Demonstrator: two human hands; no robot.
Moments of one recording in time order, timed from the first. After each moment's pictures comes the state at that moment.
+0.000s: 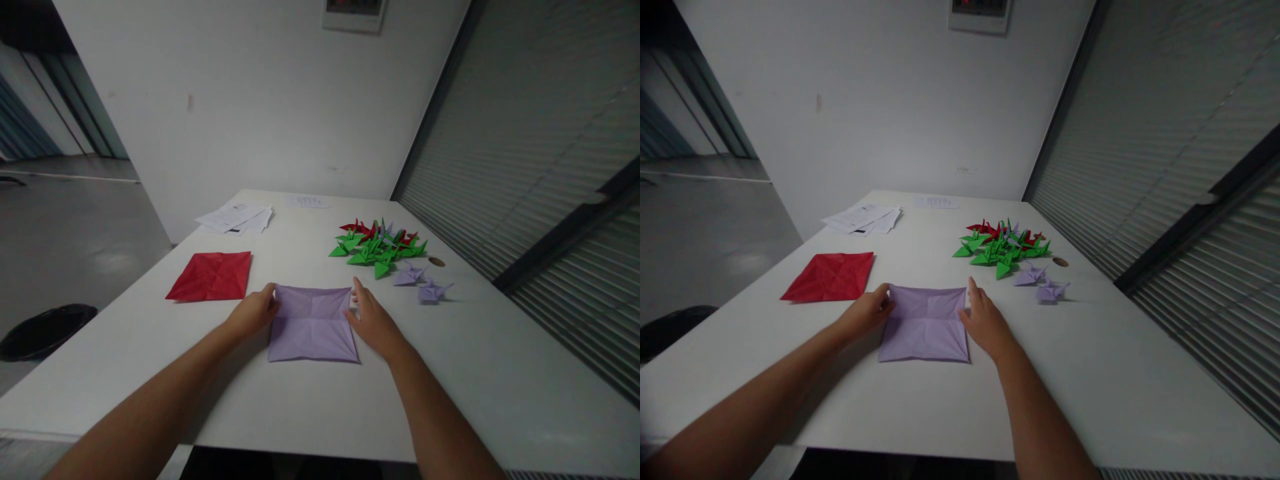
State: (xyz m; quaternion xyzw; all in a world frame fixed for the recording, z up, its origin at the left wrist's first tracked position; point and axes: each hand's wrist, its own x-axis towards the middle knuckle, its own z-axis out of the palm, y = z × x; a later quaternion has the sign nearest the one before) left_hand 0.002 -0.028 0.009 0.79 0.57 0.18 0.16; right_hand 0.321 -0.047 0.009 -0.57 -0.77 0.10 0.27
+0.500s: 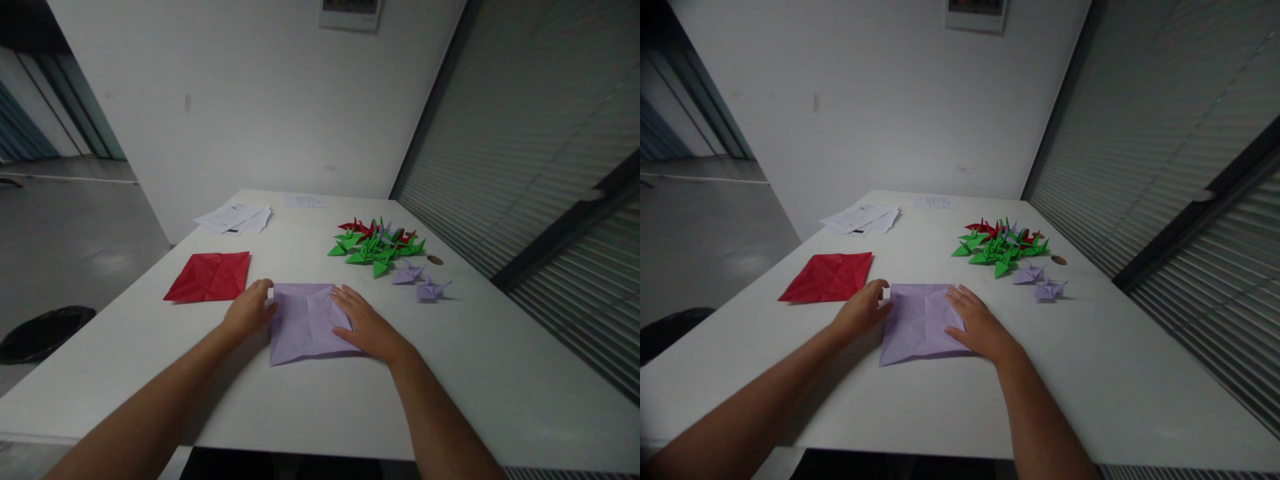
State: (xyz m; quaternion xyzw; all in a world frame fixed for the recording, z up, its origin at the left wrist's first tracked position) left_hand 0.000 -0.032 0.013 0.76 0.60 0.22 0.11; right_hand 0.326 -0.052 0.012 -0.43 -0.88 0.14 0.18
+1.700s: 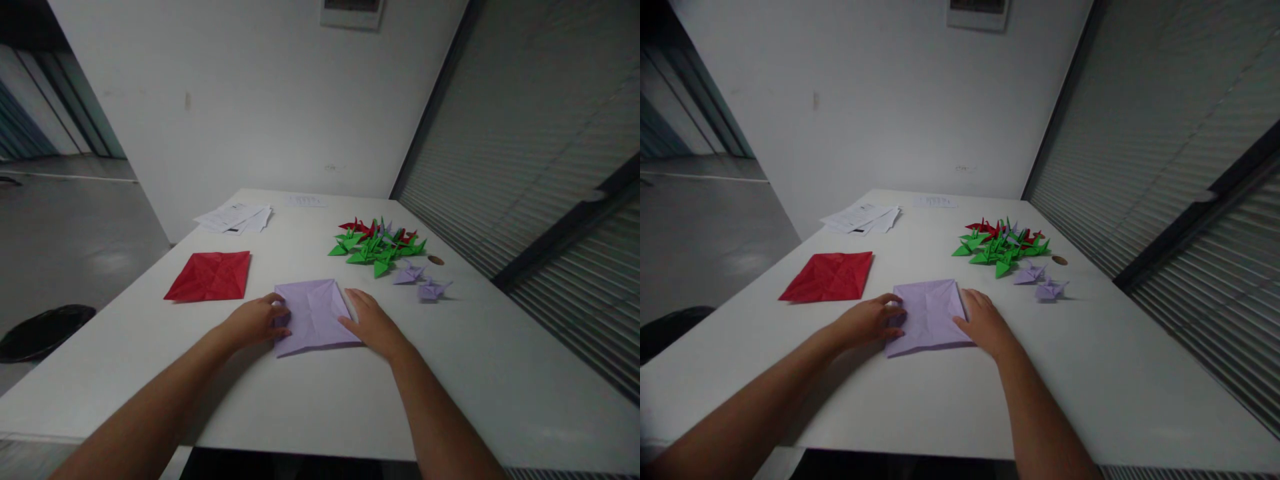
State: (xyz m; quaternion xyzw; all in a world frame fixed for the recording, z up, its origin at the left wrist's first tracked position) left_hand 0.000 -0.040 0.023 0.88 0.45 0.06 0.13; right_hand 0.325 -0.046 0.004 -0.56 -0.80 0.09 0.18
